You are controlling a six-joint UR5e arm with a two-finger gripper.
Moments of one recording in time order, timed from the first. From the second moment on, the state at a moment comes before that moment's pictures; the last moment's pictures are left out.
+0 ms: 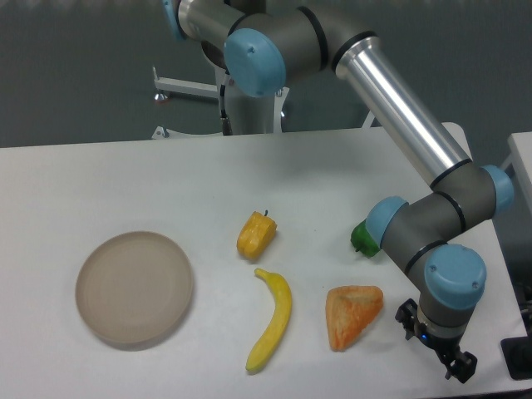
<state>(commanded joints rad) 2.35 -2.67 -0.53 -1.29 1.62 1.43</state>
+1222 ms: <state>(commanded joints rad) 2.41 -2.29 -1.01 -1.34 1.63 1.43</state>
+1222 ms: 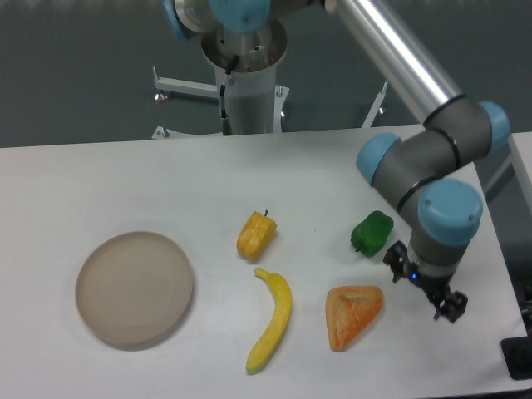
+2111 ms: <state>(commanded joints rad) 2.52 -2.15 -1.26 -1.36 1.52 1.40</state>
